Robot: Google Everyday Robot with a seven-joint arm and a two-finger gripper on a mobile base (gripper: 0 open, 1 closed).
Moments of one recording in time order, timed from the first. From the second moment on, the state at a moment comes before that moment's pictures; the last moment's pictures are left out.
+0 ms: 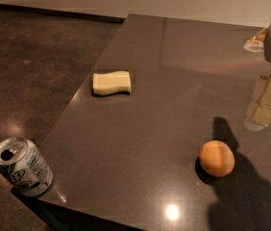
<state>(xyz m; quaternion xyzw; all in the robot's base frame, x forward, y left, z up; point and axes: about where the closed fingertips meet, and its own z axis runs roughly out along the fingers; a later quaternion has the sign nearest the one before) 0.438 -0.217 0.976 -0.60 0.78 -0.03 0.16</state>
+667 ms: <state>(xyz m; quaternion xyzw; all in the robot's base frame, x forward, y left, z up) 0.435 -0.216 0.974 -0.60 0.78 -0.03 0.16</state>
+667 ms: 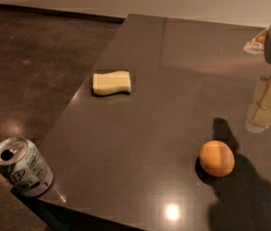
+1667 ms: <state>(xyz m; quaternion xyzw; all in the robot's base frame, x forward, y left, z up) 0.391 -0.189 0.908 -0.62 0.76 0.06 0.17</state>
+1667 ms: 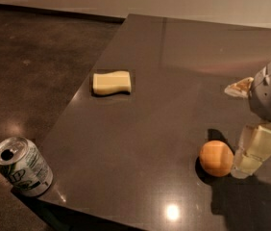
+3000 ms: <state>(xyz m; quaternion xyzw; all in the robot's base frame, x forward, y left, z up) 0.371 -0.173 0.859 -0.65 0.73 0.09 0.17</state>
